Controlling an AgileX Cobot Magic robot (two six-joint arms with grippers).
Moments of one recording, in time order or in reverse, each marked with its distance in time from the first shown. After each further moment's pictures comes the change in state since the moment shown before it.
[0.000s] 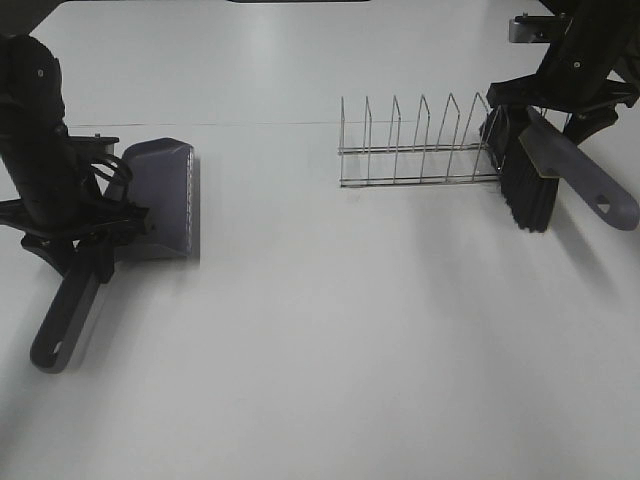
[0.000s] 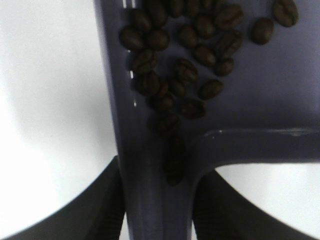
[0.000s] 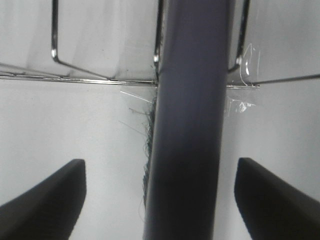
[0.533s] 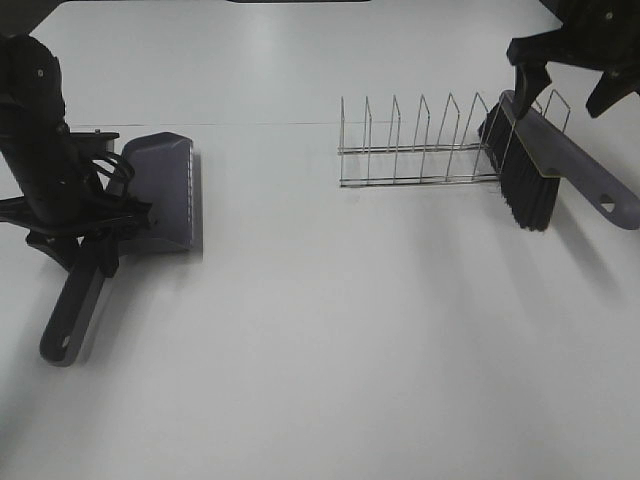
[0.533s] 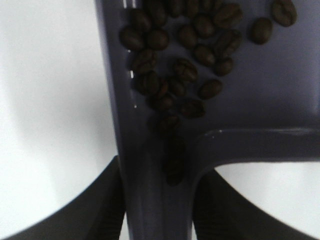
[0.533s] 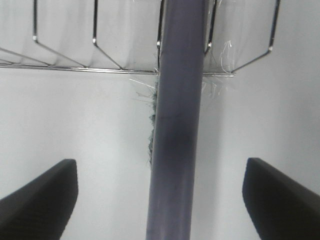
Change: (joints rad) left arm 0.000 0.000 0.000 -0.008 -0.042 -0.014; right arm 0.000 -0.147 0.000 0.001 0.095 0.000
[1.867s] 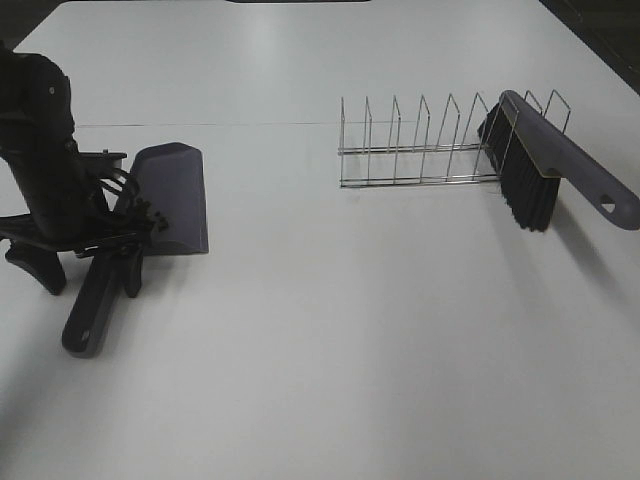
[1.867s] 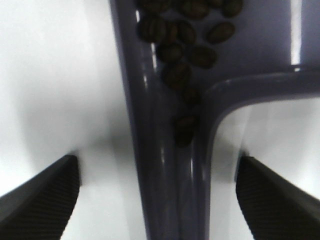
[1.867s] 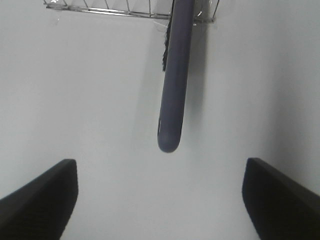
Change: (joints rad) left arm 0.000 0.042 0.002 -0.007 0.049 0.025; right arm 0.000 -0.863 0.621 0.006 0.019 -0.052
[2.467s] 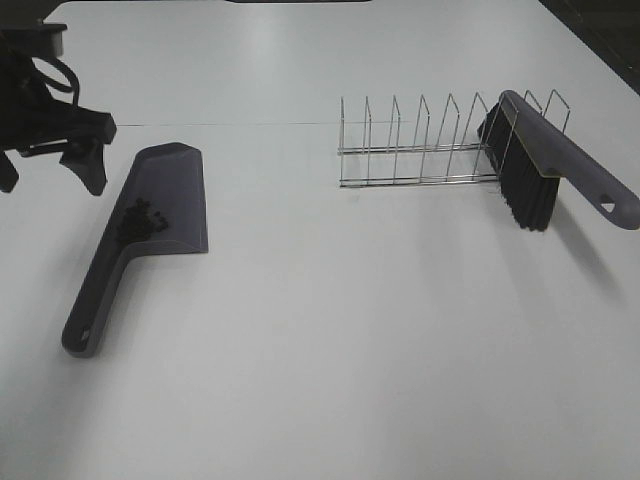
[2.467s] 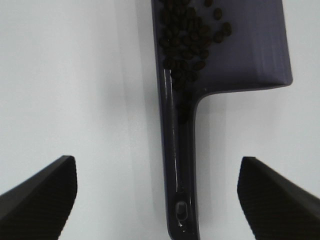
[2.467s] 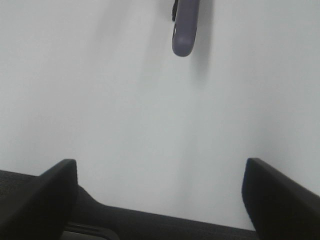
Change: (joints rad) left arm 0.000 -0.327 0.002 0.071 0.017 -0.048; right arm 0.000 -0.585 0.452 0.000 0.003 -0.044
